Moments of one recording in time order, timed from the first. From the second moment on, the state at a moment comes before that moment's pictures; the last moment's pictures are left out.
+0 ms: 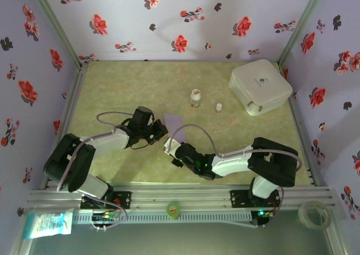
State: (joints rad) left arm -0.60 1.49 0.68 0.01 0.35 -1.10; right arm 1.23 1.60 0.57 0.43 0.41 -0.10
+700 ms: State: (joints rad) left arm -0.60 1.50 0.68 0.01 0.35 -1.10; right arm 1.23 1.60 0.57 0.46 0.42 -0.07
